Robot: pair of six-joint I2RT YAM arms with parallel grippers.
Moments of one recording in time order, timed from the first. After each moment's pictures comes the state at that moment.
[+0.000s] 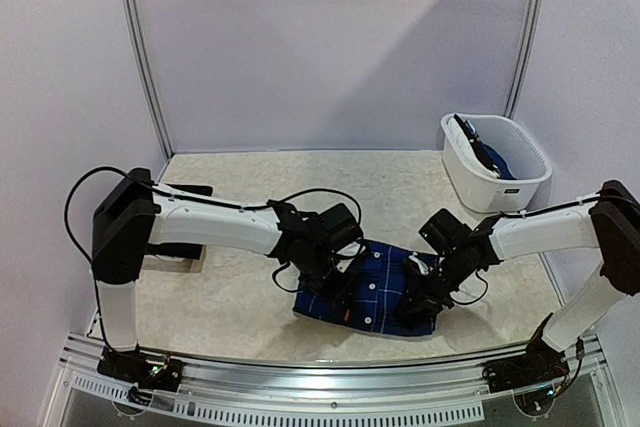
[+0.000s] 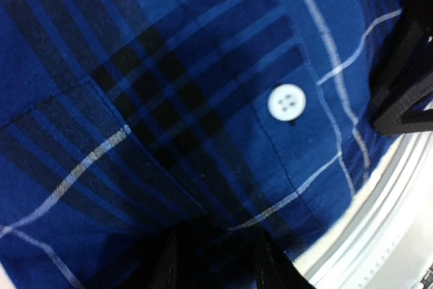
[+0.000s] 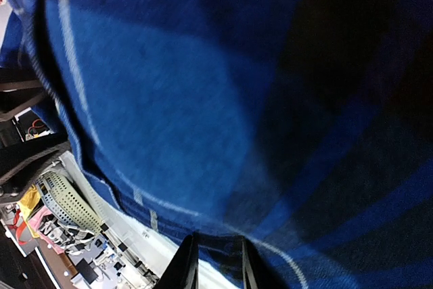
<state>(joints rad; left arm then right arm) -1.10 2.02 1.42 -0.61 0.17 -0.39 0.73 1.55 0.72 -0.44 -0.59 0.76</state>
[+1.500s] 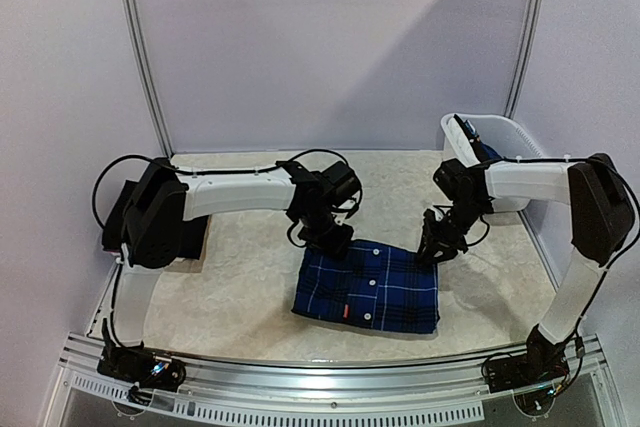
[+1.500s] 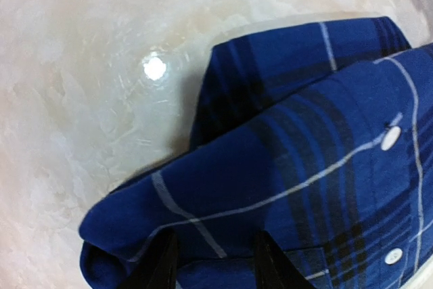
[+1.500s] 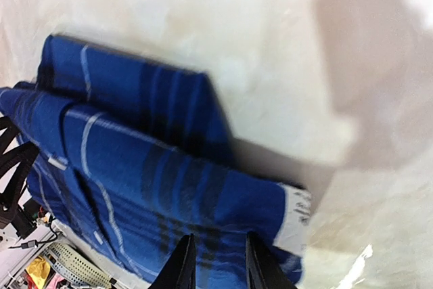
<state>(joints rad) -0.92 2.22 1.80 -0.82 0.02 -0.38 0.43 1.77 1.15 -0.84 -0.43 0.56</state>
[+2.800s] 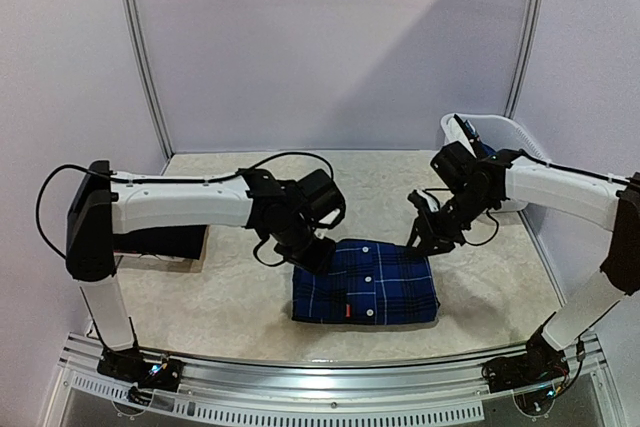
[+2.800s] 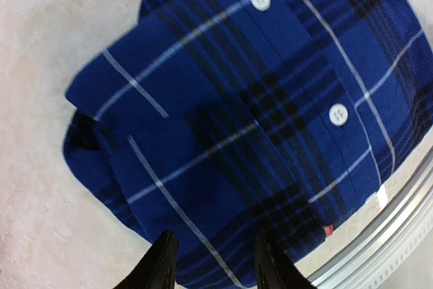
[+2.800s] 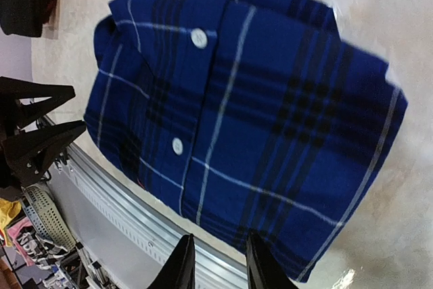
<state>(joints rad) -1.02 1.88 1.48 -0.79 -0.05 -0.46 0.57 1.56 1.18 -0.87 -0.46 0.46</state>
